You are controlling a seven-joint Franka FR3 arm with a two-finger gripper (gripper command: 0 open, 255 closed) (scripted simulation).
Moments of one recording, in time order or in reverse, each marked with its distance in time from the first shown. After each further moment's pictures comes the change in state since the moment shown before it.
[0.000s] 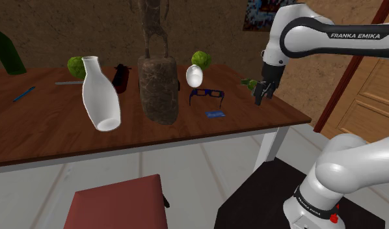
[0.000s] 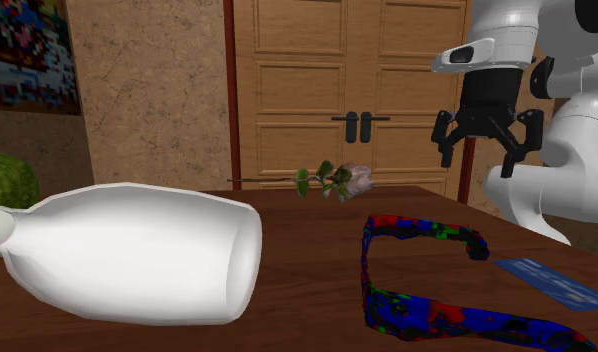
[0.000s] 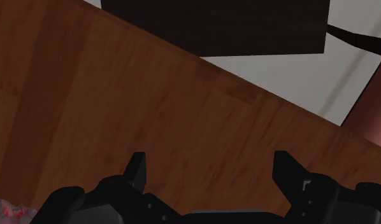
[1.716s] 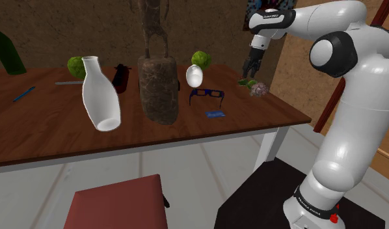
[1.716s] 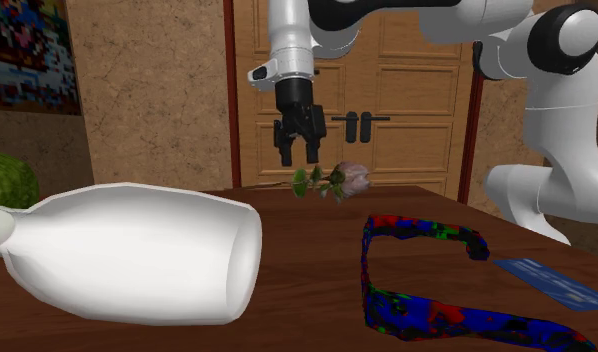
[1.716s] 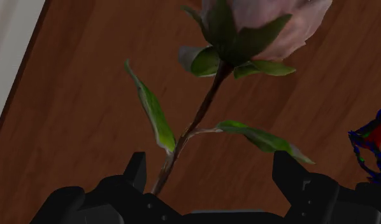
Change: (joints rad) arm -0.078 0.955 -0.449 0.893 0.334 -0.052 -0.610
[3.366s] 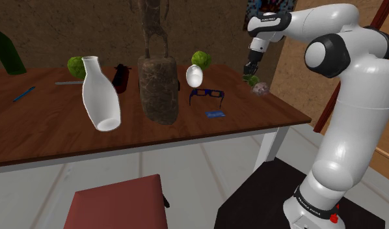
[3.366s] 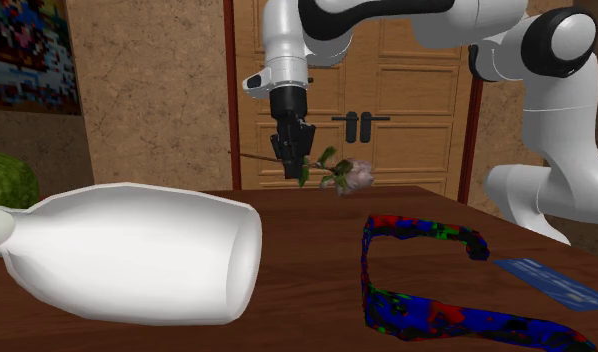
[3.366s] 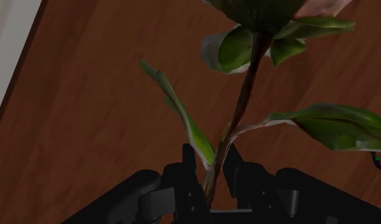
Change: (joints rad) arm -0.016 0.042 -0.003 0.015 0.026 0.014 -0.027
